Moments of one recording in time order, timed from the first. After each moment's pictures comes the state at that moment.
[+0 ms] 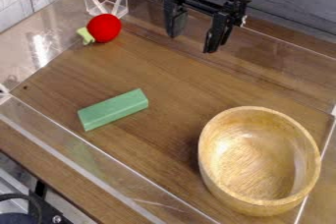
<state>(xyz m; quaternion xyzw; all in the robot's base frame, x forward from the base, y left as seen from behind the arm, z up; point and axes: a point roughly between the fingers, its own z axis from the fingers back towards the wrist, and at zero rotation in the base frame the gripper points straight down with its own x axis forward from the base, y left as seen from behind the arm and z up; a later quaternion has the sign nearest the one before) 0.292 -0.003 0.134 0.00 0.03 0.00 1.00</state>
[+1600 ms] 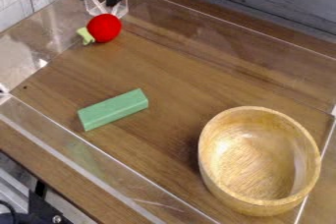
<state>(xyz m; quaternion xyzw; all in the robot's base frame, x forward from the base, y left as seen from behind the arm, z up) 0.325 0.184 0.112 0.00 0.02 0.10 0.99</state>
